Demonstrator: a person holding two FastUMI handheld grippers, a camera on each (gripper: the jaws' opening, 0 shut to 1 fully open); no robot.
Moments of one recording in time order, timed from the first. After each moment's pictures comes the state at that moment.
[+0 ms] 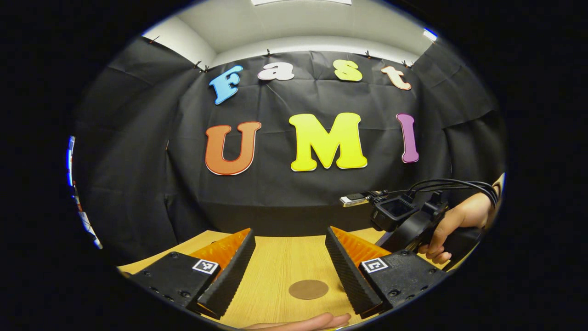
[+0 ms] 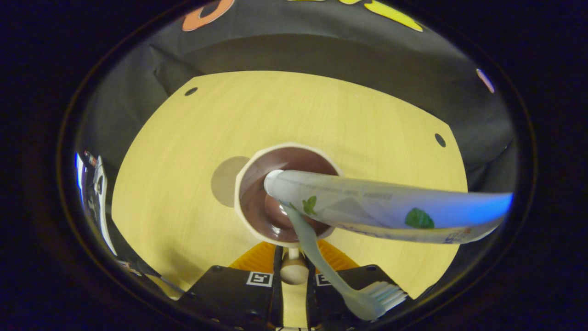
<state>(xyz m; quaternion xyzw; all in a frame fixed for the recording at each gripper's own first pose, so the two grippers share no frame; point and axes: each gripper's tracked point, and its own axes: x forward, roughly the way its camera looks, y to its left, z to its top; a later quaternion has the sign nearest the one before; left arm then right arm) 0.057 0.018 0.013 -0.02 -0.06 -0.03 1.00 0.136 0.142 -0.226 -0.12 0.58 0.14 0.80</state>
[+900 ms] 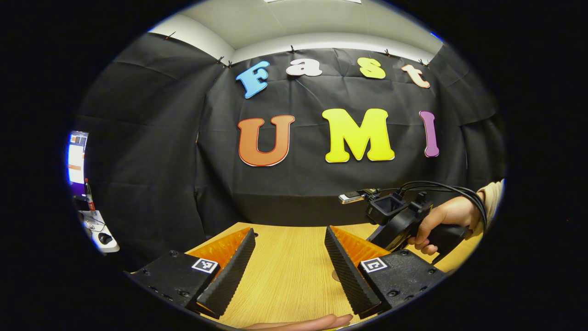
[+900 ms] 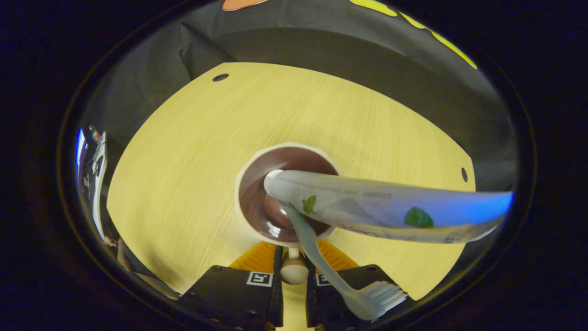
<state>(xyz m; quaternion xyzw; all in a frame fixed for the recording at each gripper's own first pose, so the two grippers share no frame) 0.023 0.098 -0.005 -0.02 -0.04 0.01 1.00 0.155 0.210 -0.252 -0.16 0.57 0.18 0.78</state>
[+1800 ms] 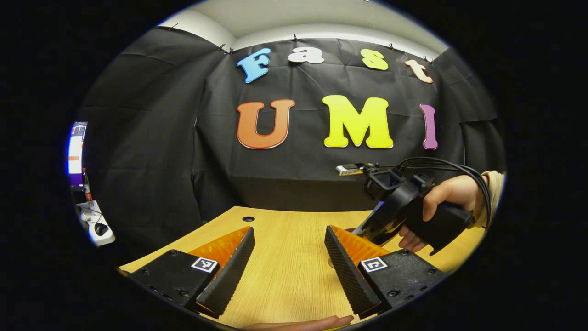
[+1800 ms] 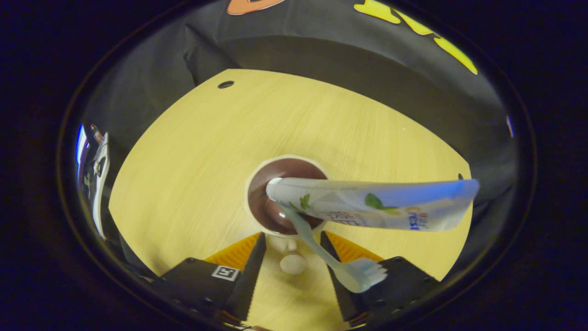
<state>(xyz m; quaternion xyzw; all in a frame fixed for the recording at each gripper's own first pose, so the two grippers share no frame) 0.019 0.095 -0.035 -0.04 0.01 0.01 1.00 0.155 0.214 -0.220 -0.17 0.53 0.18 0.81</state>
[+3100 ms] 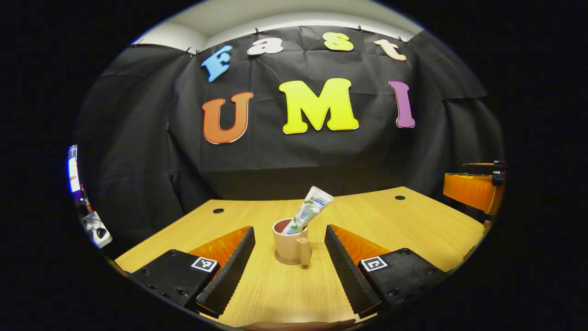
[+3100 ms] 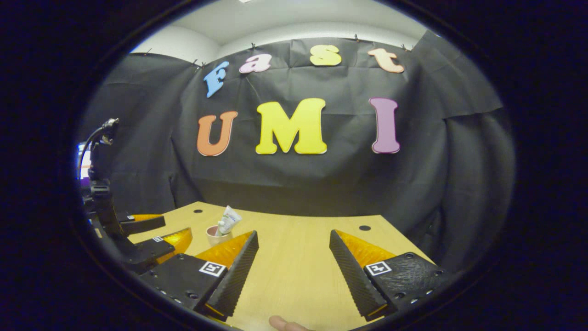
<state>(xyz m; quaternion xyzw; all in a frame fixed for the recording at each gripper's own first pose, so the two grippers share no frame) 0.003 -0.051 -0.027 0.02 0.03 -0.01 1.00 0.052 -0.017 -0.044 -0.02 0.06 0.09 0.99</state>
